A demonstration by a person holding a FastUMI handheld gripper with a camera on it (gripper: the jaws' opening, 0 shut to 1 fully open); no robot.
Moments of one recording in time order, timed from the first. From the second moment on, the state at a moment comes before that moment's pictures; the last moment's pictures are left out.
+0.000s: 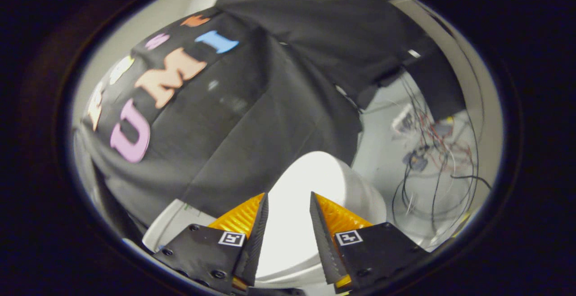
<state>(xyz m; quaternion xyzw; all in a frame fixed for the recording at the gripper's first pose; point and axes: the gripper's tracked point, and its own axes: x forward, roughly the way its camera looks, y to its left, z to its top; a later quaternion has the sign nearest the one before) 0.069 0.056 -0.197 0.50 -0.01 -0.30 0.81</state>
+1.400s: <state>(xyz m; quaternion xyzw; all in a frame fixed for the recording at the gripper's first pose) 0.046 0.091 -0.292 0.58 0.08 -0.30 0.75</state>
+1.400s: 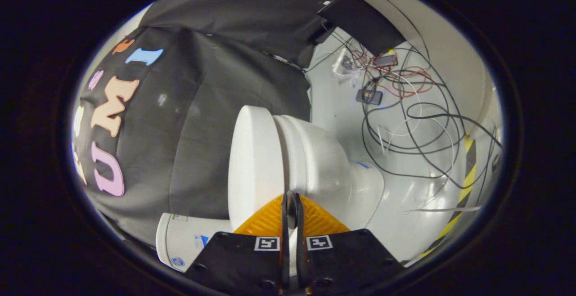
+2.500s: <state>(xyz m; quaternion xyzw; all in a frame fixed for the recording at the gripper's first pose) 0.121 0.083 -0.017 0.29 -0.06 -0.23 0.92</state>
